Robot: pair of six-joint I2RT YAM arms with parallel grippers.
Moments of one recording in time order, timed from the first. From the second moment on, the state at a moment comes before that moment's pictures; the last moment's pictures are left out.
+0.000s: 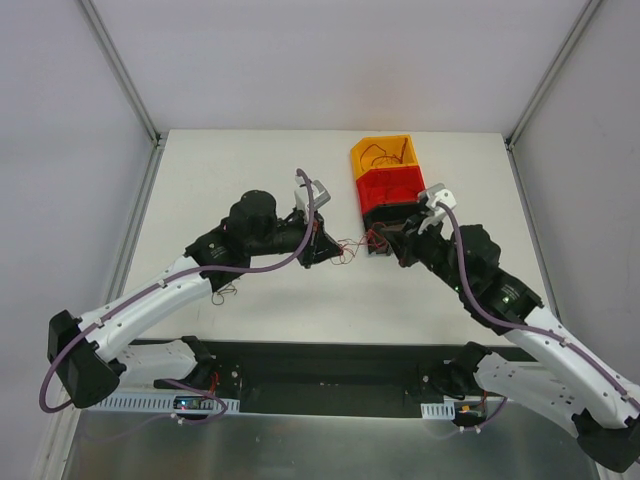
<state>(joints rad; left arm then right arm) -0.80 1.13 1.00 -0.17 0.46 -0.30 0.79 0.76 0.85 -0.28 0.08 0.19</state>
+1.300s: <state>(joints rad) -0.82 0.88 0.93 -0.19 -0.30 -0.27 0.80 0.58 0.82 -0.44 0.83 0.36</state>
